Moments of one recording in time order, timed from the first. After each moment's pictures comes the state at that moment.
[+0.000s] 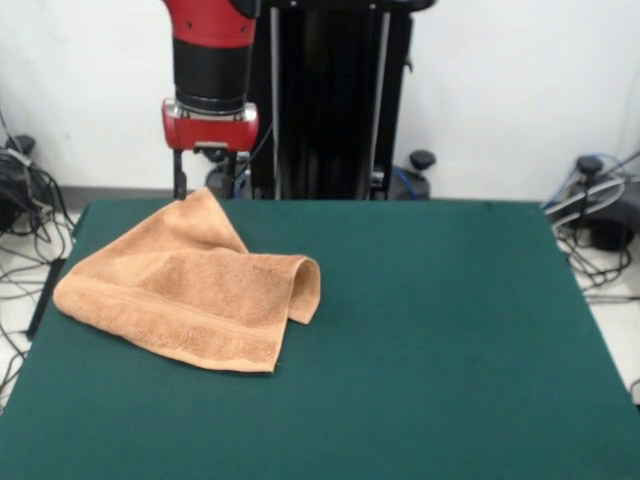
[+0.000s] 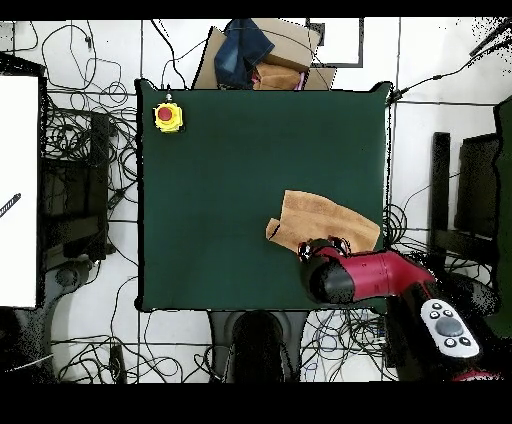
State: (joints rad) arm -0.69 -0.64 0.22 1.88 -0.81 0.24 1.70
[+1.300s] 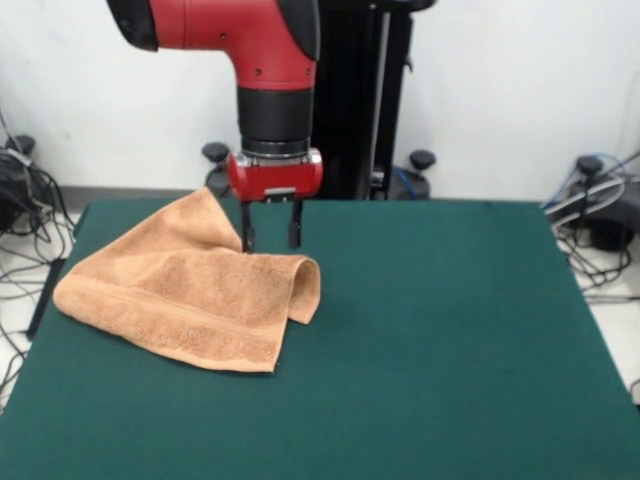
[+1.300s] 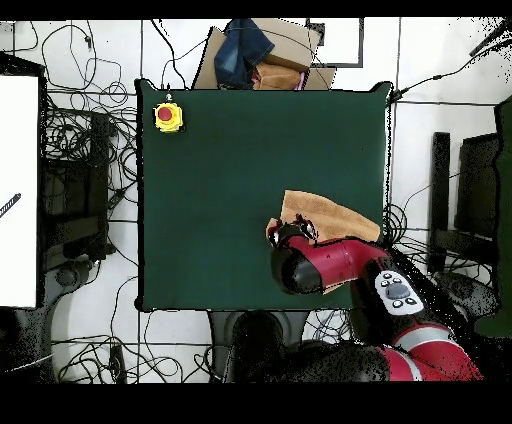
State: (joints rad) arm -0.54 -0.51 0.16 1.82 -0.79 -0.02 1.70
